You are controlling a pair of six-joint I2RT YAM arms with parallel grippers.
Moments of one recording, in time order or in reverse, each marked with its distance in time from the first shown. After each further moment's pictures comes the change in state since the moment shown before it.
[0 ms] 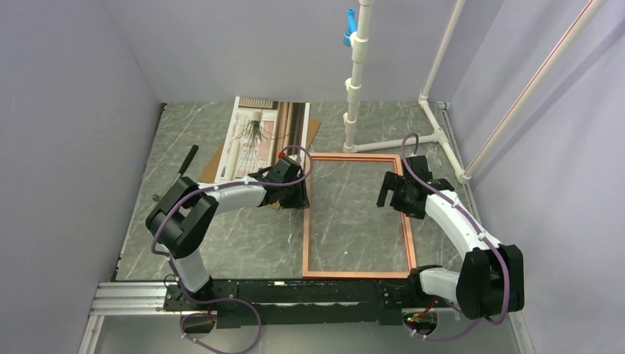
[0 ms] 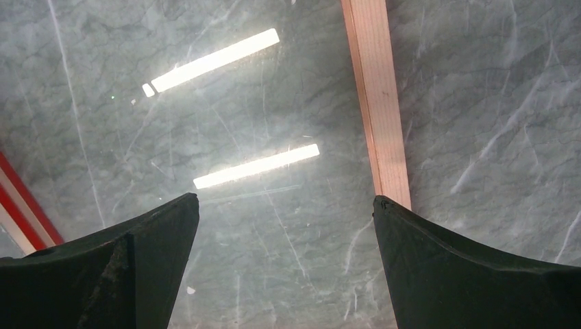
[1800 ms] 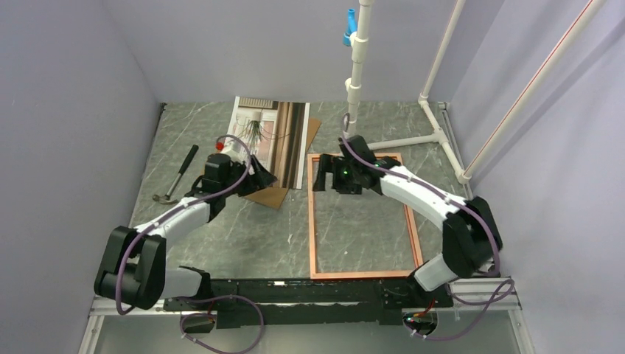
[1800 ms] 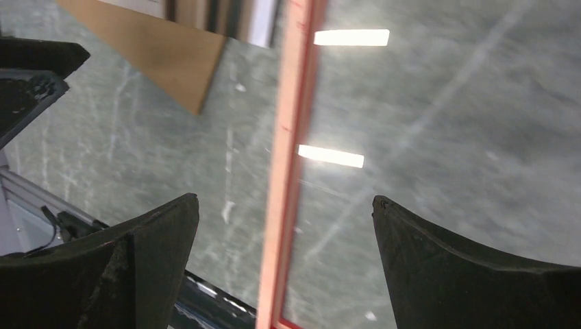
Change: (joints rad) left arm 0.375 -0.428 -0.375 0.353 0.261 0.047; right arm 0.426 0.256 0.270 0.190 -0.182 0.143
